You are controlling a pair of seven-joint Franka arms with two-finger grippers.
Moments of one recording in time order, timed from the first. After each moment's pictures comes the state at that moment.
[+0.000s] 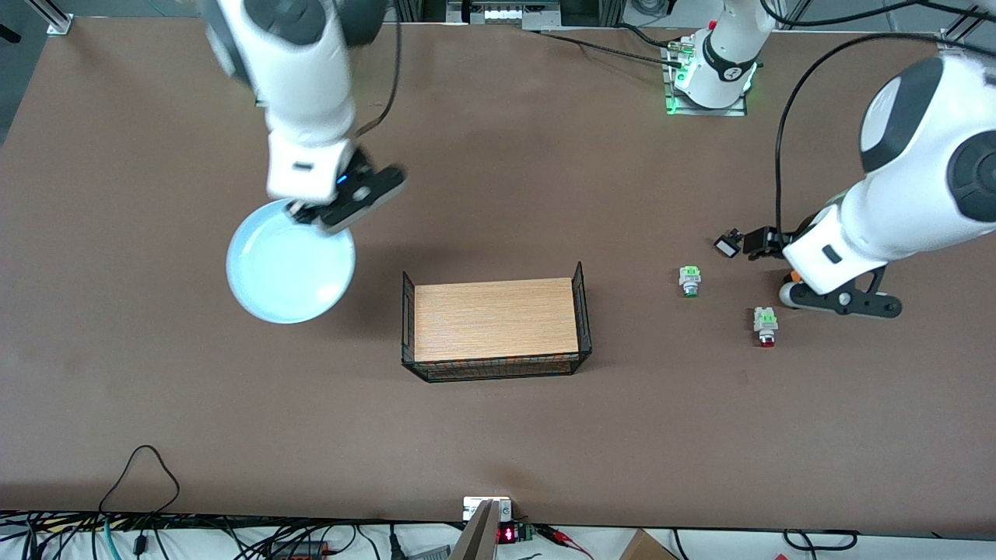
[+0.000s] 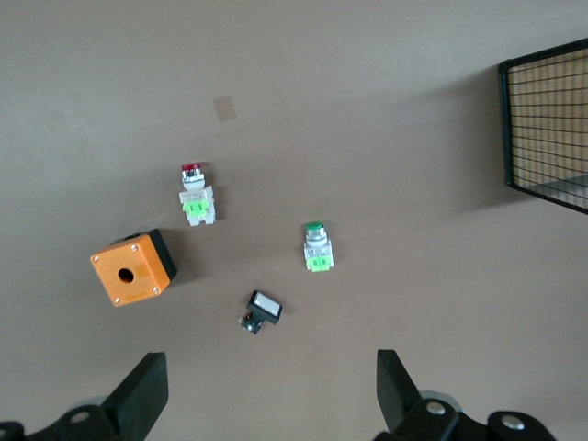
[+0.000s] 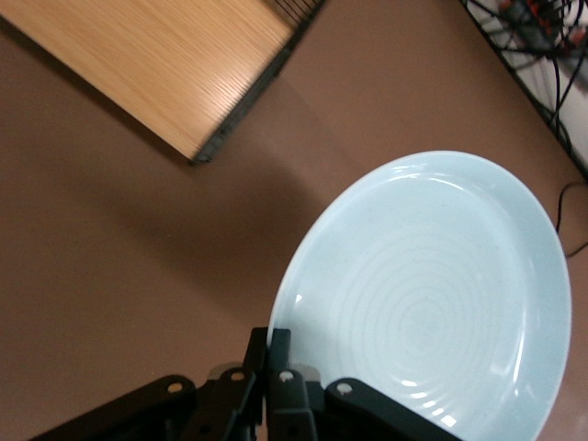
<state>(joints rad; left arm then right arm) 0.24 0.38 -0.53 -1.31 0.20 1.45 -0.14 0.53 0.23 -0.01 -1.55 -0.22 1.76 -0.10</state>
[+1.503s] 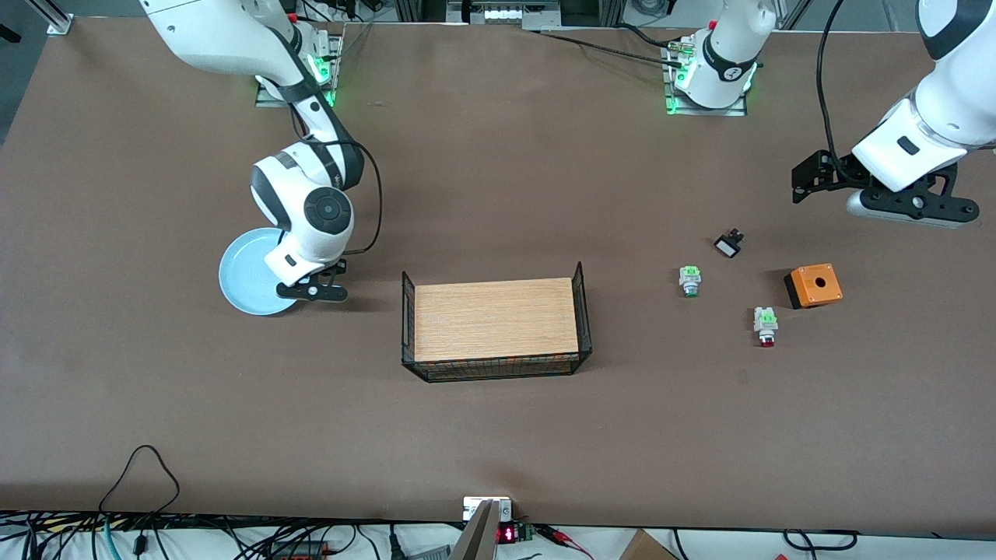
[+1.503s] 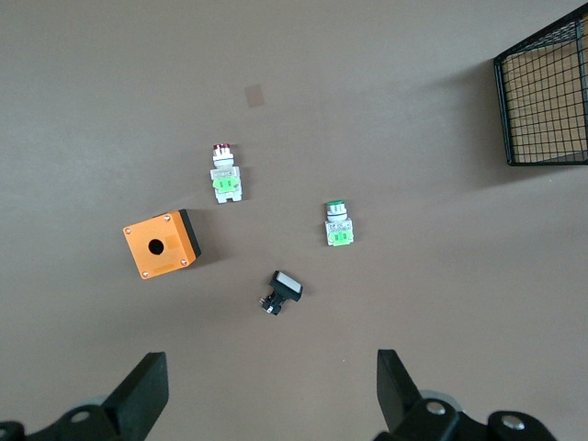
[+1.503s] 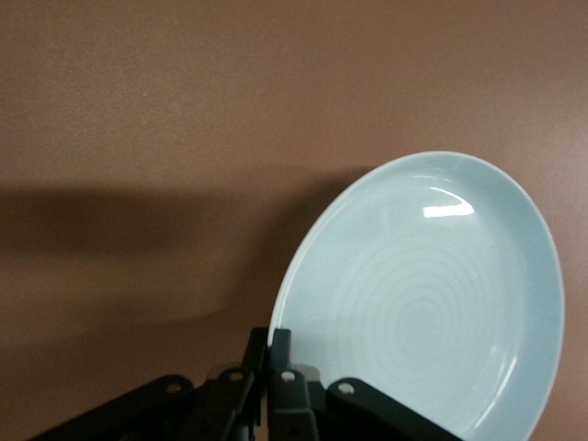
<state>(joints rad) -0.09 -0.05 0.00 -1.78 0.01 1.69 0.05 0.38 0.46 -0.01 -2.01 -0.51 2.22 0.73</state>
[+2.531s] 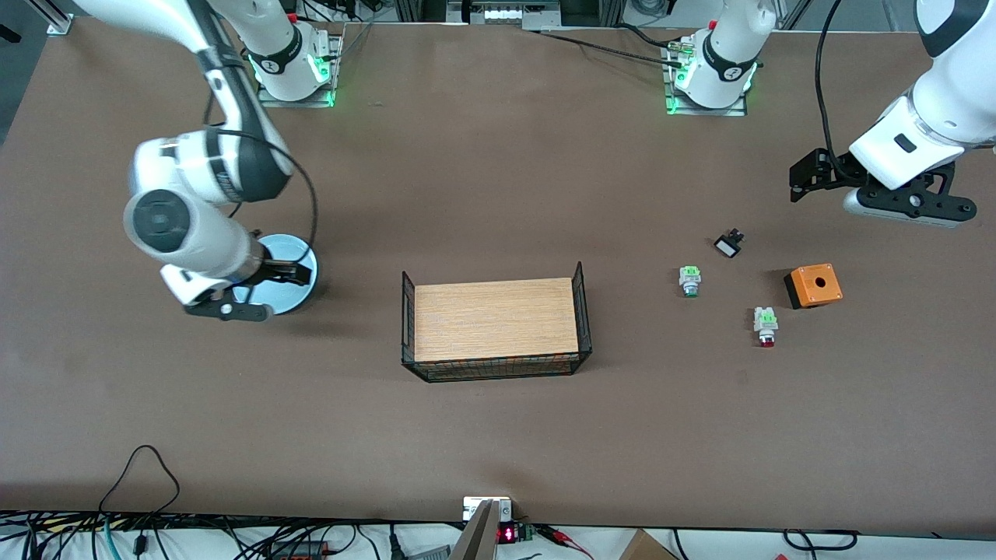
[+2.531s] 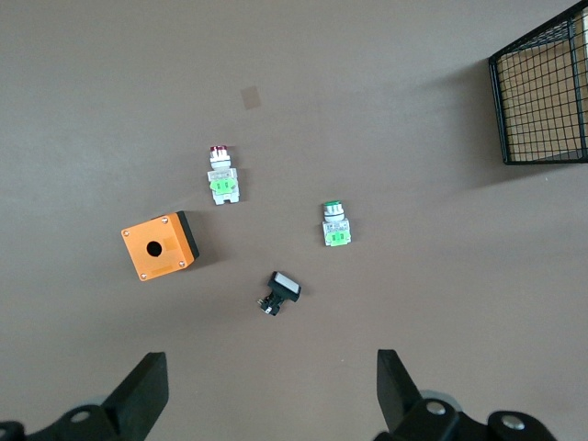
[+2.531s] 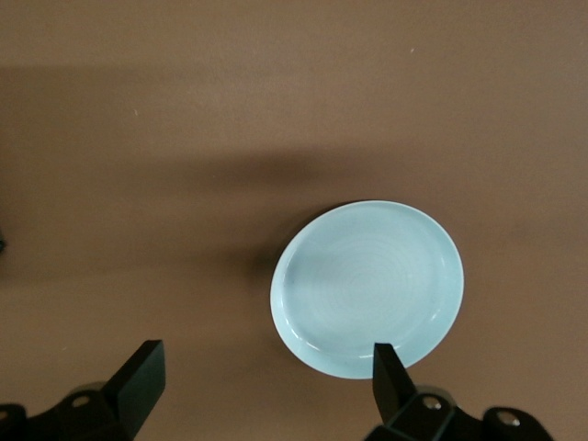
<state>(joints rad) -0.09 -0.05 0.00 -1.78 0.01 1.69 0.06 0.21 0.35 -0.01 -1.72 -0.01 1.93 0.28</state>
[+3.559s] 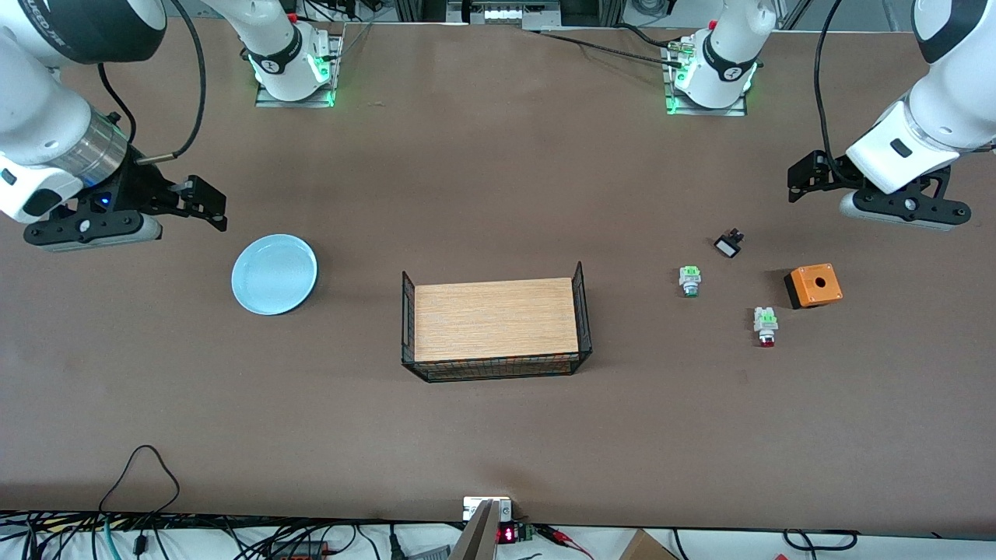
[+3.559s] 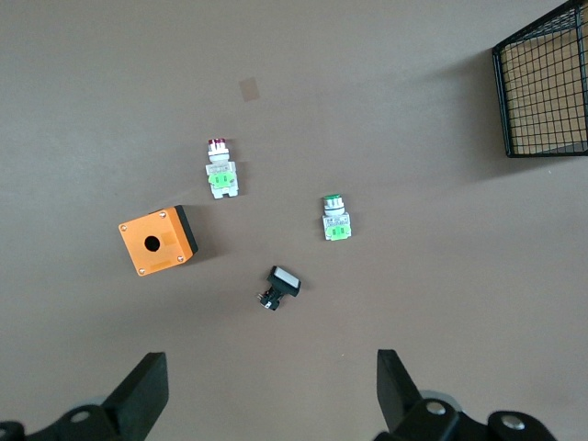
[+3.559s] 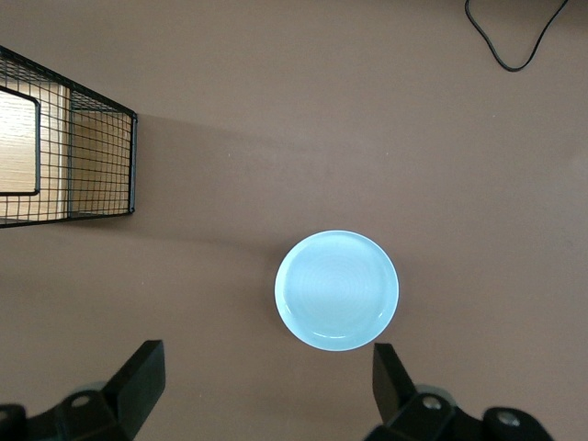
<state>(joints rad) -0.09 -0.04 0.00 -1.78 0.01 1.68 0.06 0.17 0.06 -0.01 -1.64 0.03 1.77 0.04</state>
